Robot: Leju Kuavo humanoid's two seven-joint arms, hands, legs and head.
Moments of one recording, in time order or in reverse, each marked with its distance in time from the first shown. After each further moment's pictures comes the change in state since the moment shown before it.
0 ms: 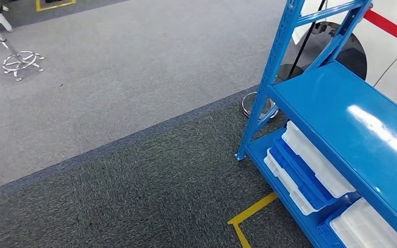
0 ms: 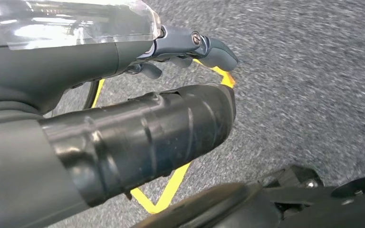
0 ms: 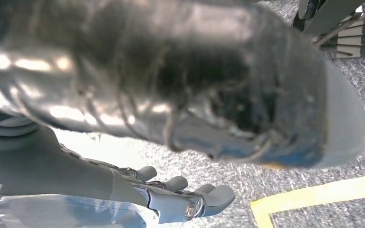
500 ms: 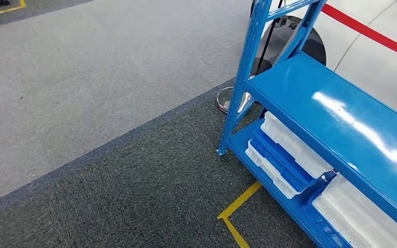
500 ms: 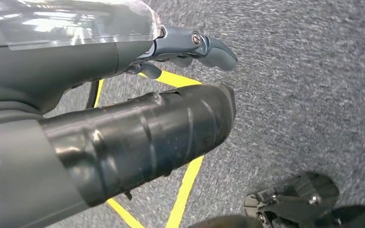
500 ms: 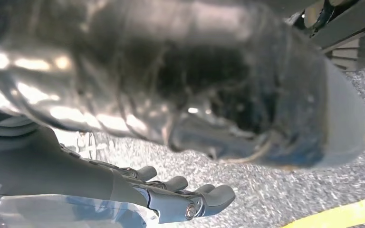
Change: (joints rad) left arm 0.003 0.000 0.000 0.000 0.001 0.000 -0.005; right arm 0.001 -0.001 -0.001 0.000 0.006 0.004 -0.005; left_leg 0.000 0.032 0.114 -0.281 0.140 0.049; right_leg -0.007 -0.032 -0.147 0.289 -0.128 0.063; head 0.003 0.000
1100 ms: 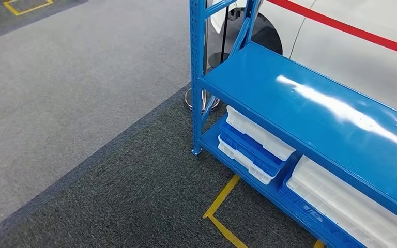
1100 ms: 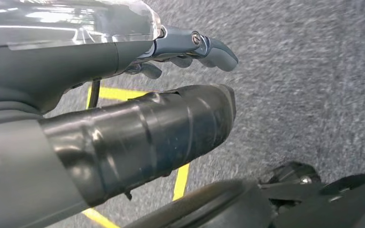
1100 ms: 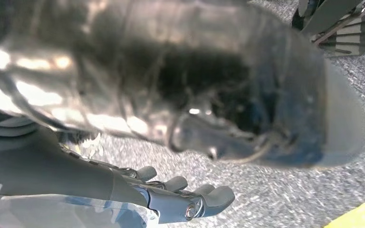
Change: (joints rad) left arm -0.001 -0.004 0.000 0.000 0.000 -0.002 -0.001; right arm -0.002 0.001 -0.001 0.000 0.012 0.002 0.000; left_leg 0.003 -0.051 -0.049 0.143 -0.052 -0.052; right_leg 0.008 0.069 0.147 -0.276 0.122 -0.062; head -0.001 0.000
